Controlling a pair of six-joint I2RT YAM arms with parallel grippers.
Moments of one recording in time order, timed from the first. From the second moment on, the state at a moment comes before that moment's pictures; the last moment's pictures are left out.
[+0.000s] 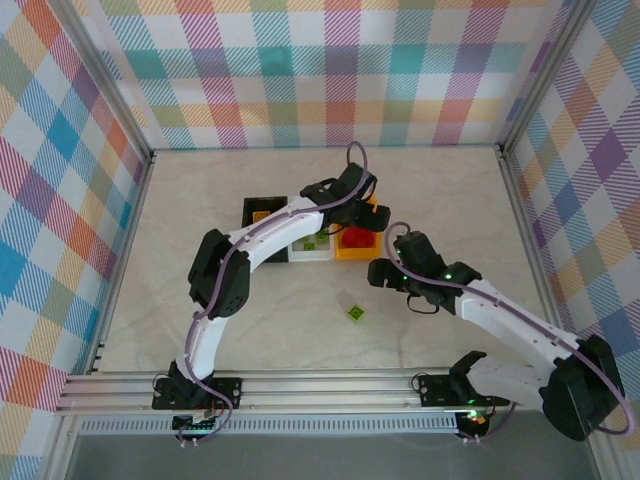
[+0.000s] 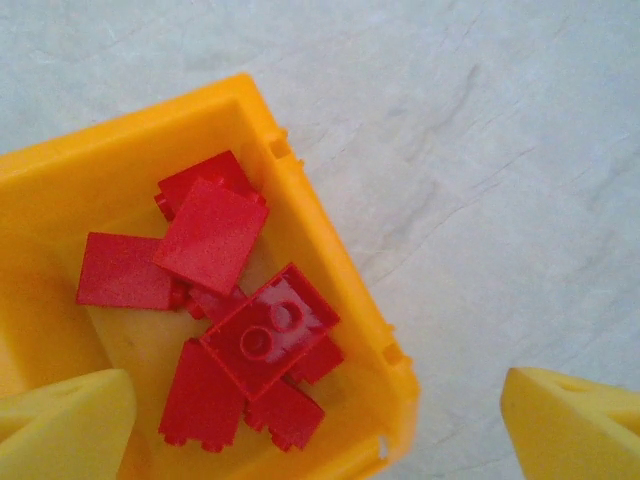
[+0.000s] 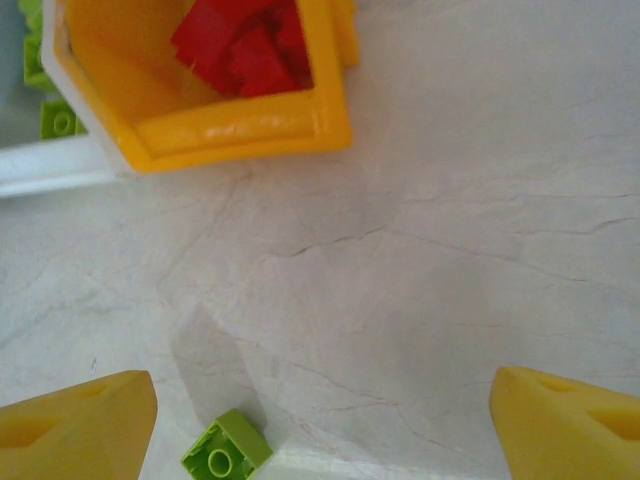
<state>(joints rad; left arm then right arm) -0.77 2.10 1.88 -0.62 -0.04 -0.39 0.63 1.12 0.73 -0.55 0.06 0.64</state>
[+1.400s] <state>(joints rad) -0.77 0.86 0.77 -0.74 -0.40 -0.65 0.91 1.67 1.23 -0.56 0.02 0.57</state>
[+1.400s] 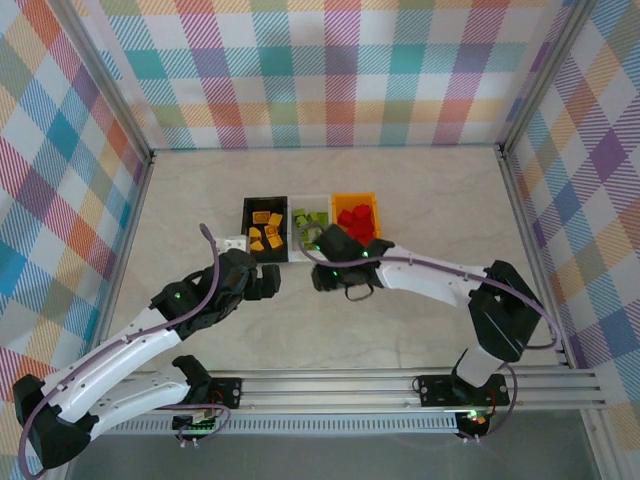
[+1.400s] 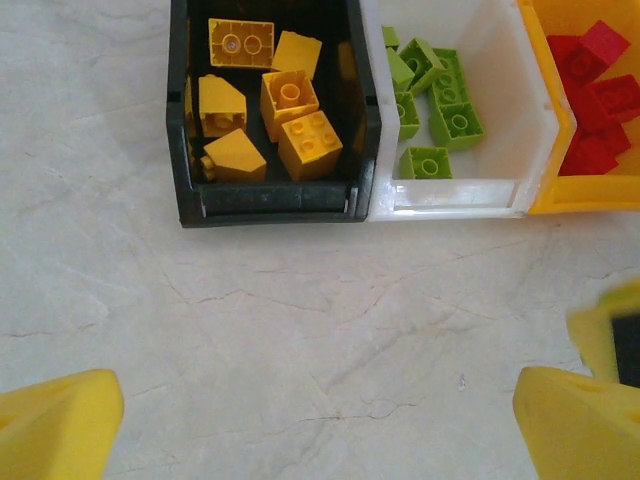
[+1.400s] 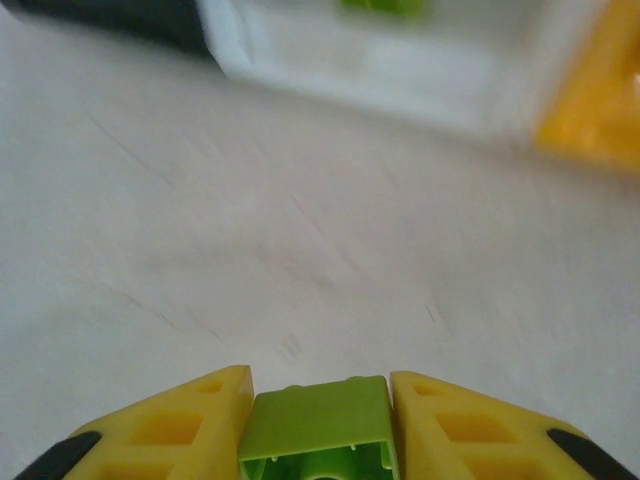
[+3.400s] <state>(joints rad) -0.11 1.55 0.43 0.63 -0.32 -0.13 0.67 0.90 0.58 -0.22 0.49 0.48</state>
